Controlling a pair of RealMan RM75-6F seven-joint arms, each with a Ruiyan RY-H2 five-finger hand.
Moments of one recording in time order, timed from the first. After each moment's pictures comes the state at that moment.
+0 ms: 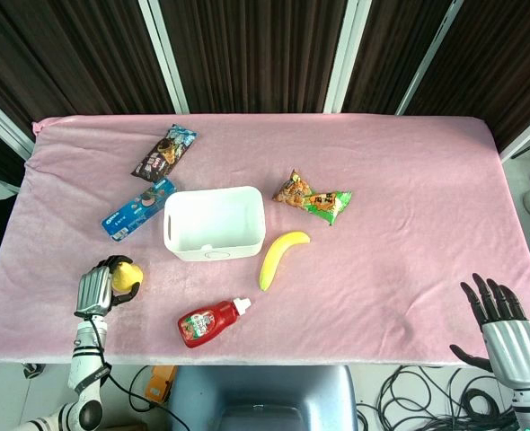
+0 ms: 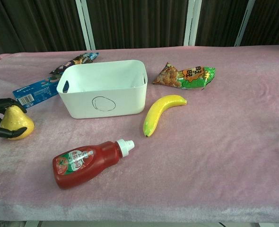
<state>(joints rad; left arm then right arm) -0.37 -1.74 -0.22 -1.18 1.13 1.20 0.03 -0.02 -1.14 -0.03 -1.57 -1.65 1.55 -0.23</state>
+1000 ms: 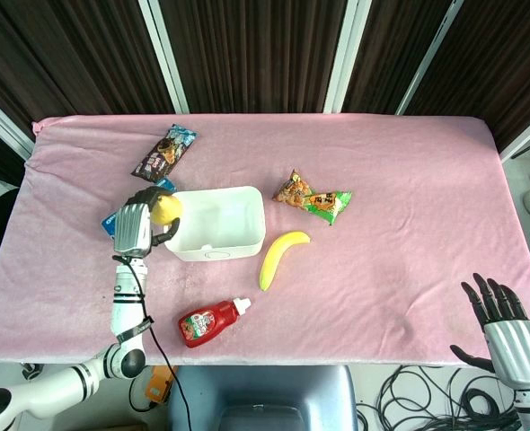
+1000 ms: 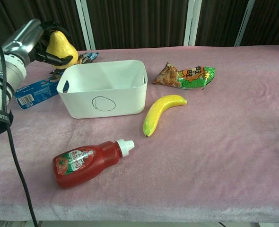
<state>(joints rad) -0.68 -1.82 -0.47 -1.19 1.16 1.25 0.18 -0.02 -1.12 -0.03 -1.57 -1.66 1.56 -0.18</state>
